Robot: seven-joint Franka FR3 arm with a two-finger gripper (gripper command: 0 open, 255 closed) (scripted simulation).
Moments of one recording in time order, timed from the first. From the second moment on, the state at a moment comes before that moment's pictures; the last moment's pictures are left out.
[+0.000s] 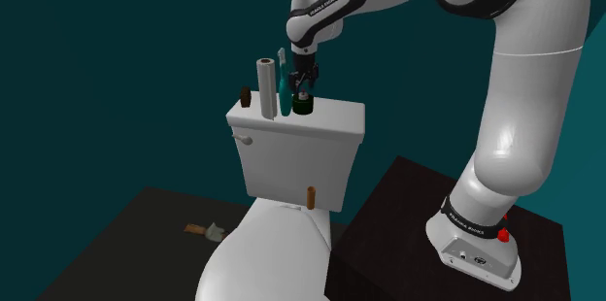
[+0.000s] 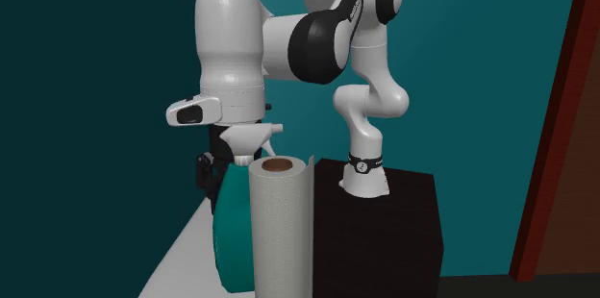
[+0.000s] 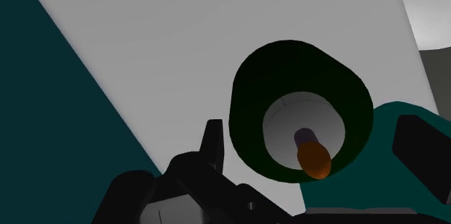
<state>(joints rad) -0.08 0.28 -0.07 -1.85 0.01 2.13 -0.16</state>
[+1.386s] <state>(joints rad) -0.08 0.23 -0.08 -1.78 0.01 2.01 -0.16</state>
